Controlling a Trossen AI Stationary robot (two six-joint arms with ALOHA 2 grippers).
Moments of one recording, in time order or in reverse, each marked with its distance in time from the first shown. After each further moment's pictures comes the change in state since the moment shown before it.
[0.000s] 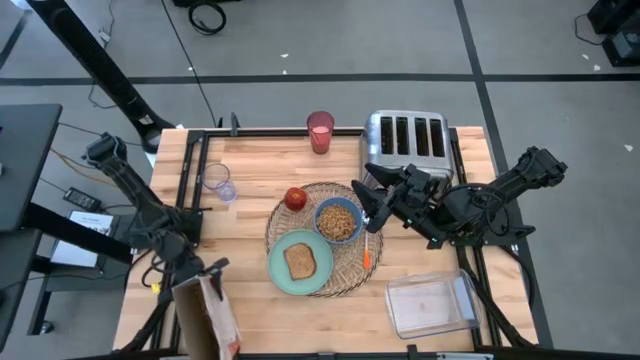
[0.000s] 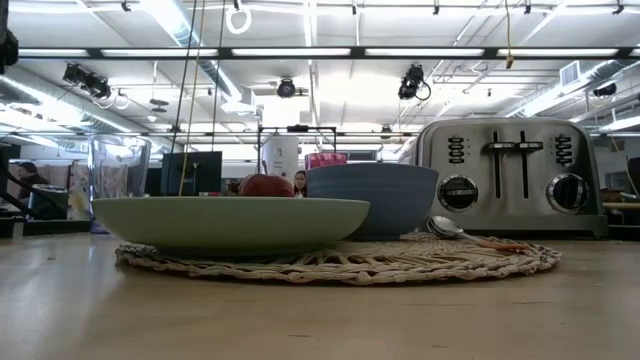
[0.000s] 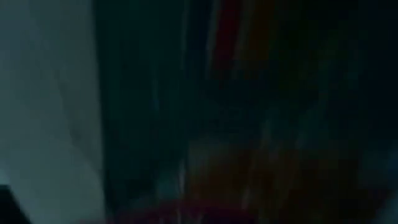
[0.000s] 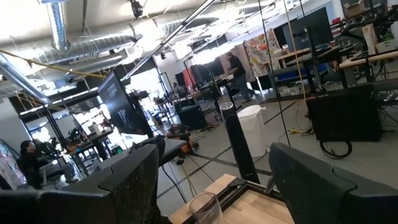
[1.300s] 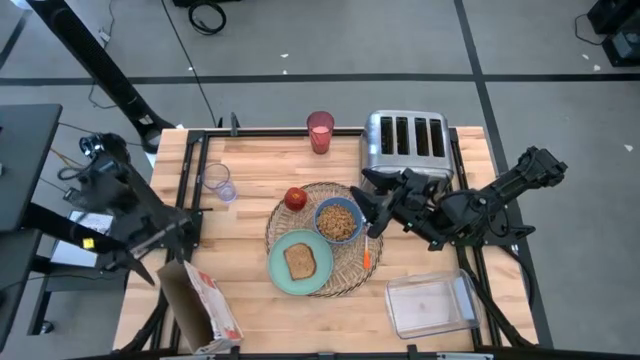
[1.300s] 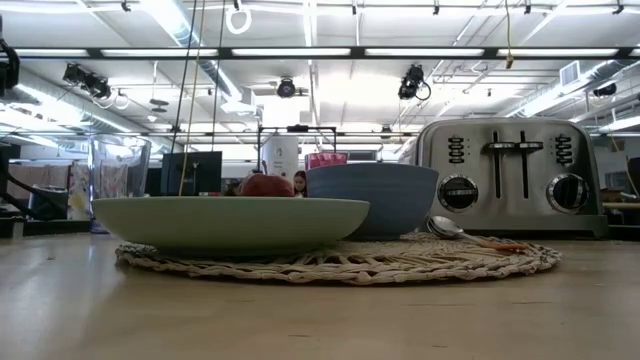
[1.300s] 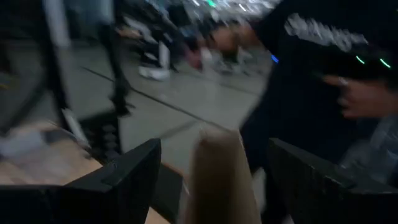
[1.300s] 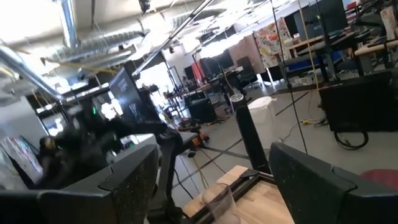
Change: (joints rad) left arm 0.001 -0.152 0.698 -0.655 -0.101 -0.069; right arm 0.013 0.000 0.000 -0.051 -0.026 0.085
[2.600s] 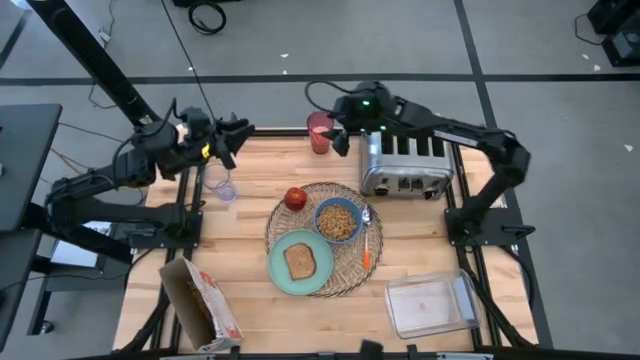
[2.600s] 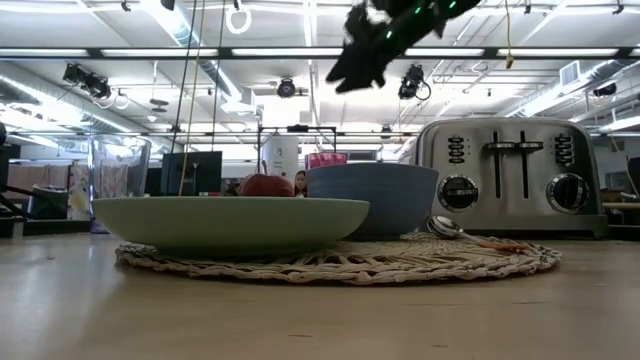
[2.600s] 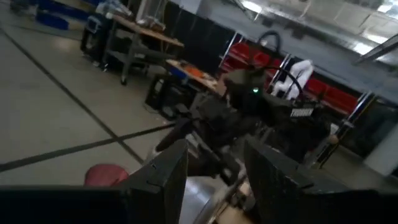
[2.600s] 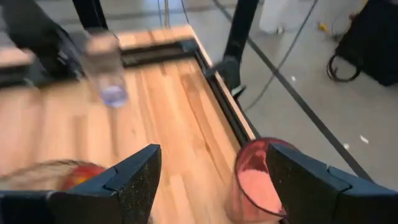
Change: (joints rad) left arm 1.104 0.309 0.122 0.255 -0.358 -0.365; right arm -0.977 0.293 0.345 -0.898 -1.183 -0.242
